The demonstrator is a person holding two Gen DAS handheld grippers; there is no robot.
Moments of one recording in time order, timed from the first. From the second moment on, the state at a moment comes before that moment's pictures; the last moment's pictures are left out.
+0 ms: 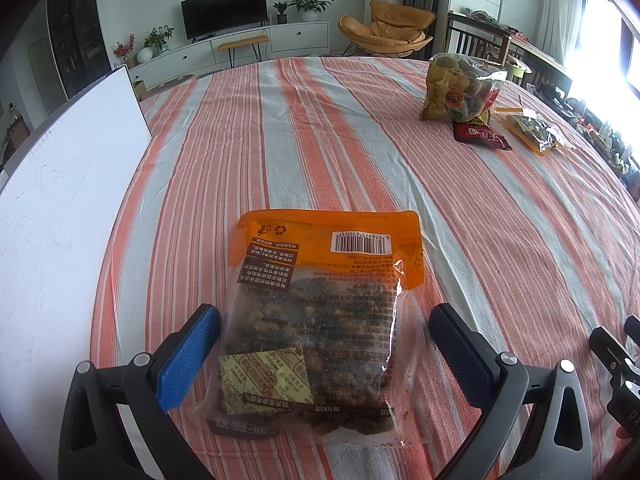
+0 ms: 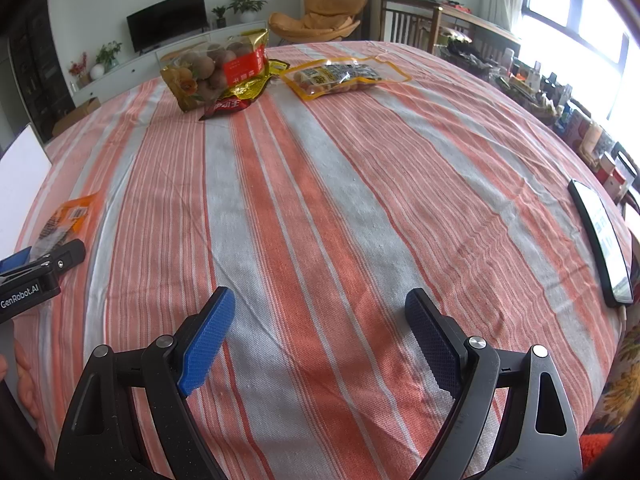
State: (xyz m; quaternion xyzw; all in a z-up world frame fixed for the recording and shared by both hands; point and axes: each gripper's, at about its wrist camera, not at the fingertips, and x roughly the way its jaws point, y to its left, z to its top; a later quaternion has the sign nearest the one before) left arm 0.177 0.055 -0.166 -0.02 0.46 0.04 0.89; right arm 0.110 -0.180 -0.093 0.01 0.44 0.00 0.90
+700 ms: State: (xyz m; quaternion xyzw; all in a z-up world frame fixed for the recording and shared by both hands) left arm 0.177 0.055 -0.167 -0.02 0.46 0.04 0.89; right arm 0.321 -0.150 -0.009 0.23 0.42 0.11 0.87
